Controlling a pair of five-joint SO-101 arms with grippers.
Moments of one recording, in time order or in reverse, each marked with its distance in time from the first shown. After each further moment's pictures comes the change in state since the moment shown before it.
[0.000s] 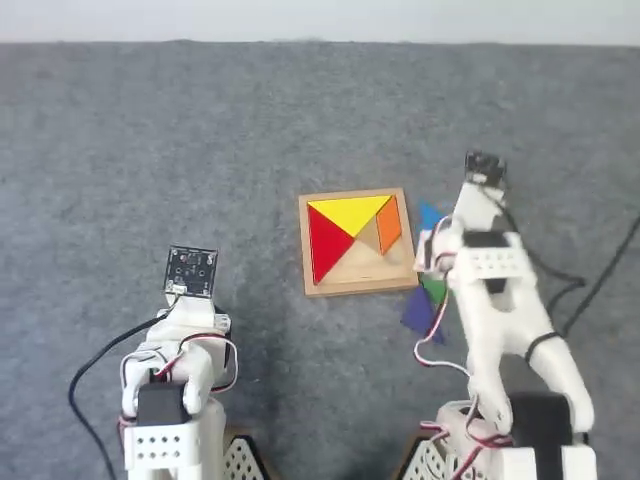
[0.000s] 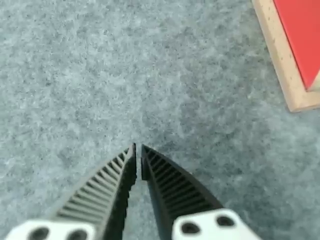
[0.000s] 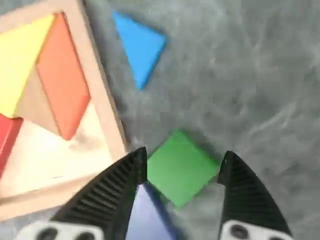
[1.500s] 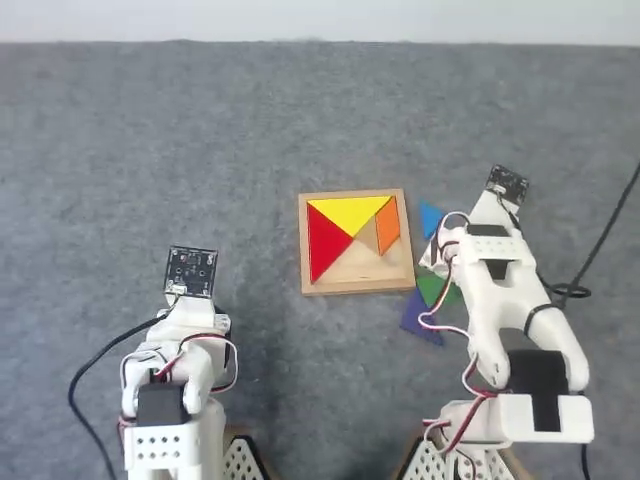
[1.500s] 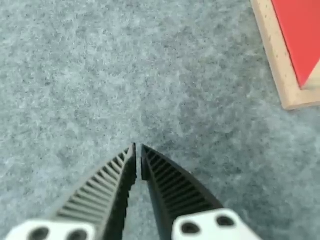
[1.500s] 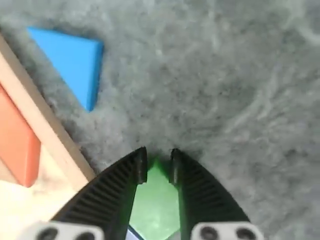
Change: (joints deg) left arm 0.0 0.0 0.0 0.0 0.0; right arm 4.7 12.0 -7.0 1.3 -8.2
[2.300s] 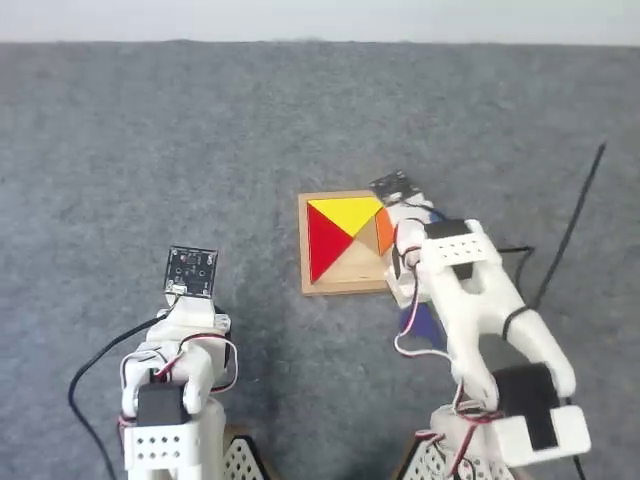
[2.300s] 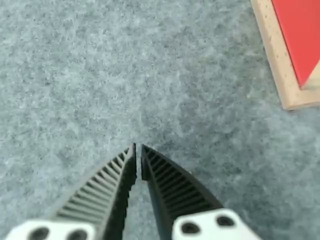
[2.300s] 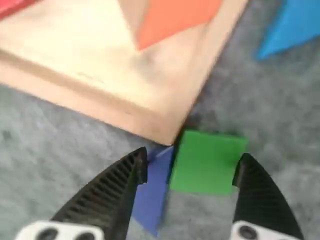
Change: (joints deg) left arm 0.0 0.0 0.0 0.0 0.0; right arm -11.0 -3.3 -1.4 12.0 42.8
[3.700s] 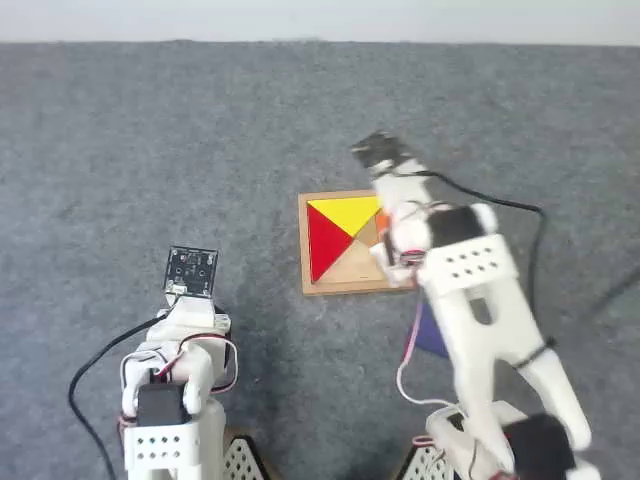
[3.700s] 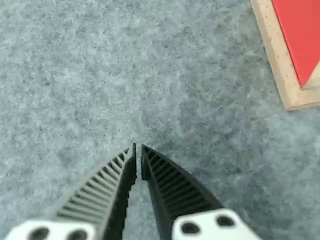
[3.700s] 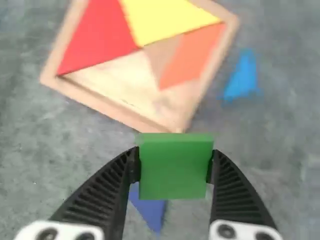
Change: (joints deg) left arm 0.0 0.0 0.0 0.0 0.0; right arm -8.0 -14.9 -12.3 14.9 0.7
